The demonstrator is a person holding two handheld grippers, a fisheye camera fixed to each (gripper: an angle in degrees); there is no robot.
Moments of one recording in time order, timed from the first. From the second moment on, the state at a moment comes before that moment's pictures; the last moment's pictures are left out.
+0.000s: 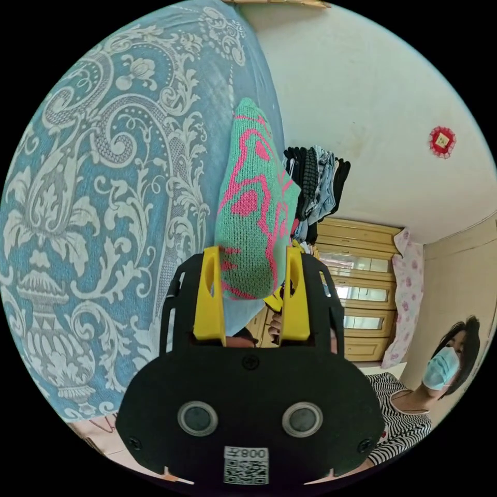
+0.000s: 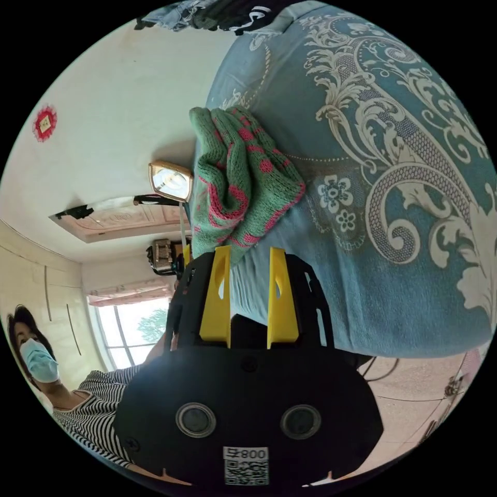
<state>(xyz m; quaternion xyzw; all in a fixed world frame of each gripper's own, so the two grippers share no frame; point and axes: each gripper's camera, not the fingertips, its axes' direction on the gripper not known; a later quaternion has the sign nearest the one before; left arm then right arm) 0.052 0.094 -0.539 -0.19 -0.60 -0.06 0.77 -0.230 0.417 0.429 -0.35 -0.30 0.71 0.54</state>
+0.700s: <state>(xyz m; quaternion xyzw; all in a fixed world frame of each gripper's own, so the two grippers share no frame) -0.001 0.072 -0.504 -0.22 -0.61 -0.08 0.75 -0.224 0.532 0.405 -0.28 -0.28 0.76 0.52</state>
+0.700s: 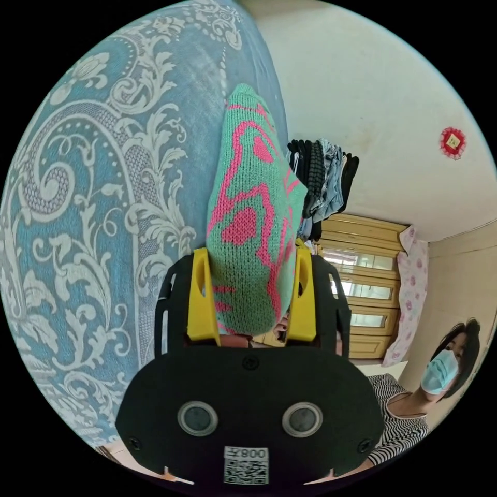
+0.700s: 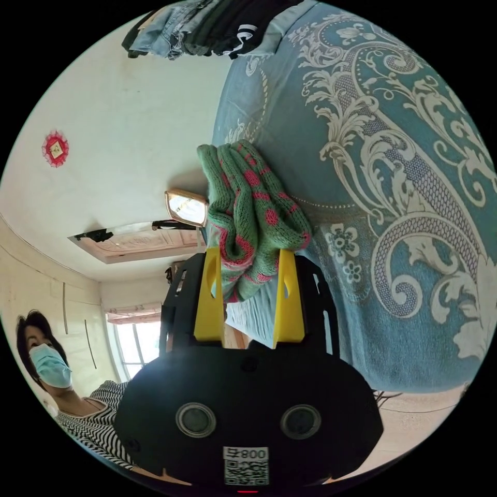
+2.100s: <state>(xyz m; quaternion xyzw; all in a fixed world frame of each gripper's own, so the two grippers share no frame) -0.200 0.199 -0.268 -0.23 -0.61 -0.14 0.75 0.061 0.661 0.394 -0.33 -0.35 0.71 0.51</state>
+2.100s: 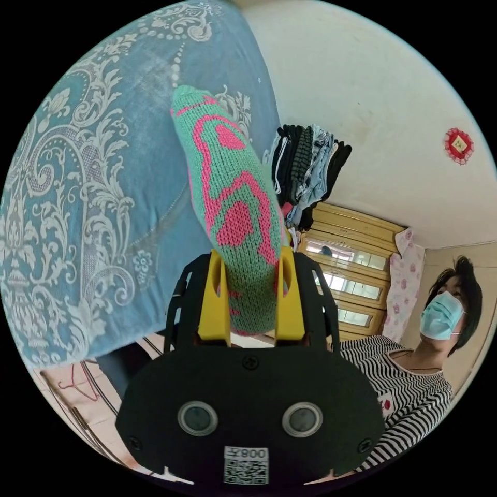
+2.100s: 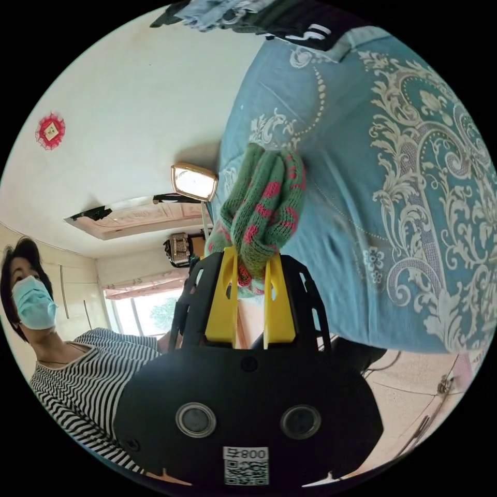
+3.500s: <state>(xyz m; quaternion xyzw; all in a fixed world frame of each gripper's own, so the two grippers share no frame) -0.836 0.611 0.335 -0.47 -0.49 -0.12 0.73 0.915 1.003 -0.069 -0.15 -0.25 0.70 0.65</state>
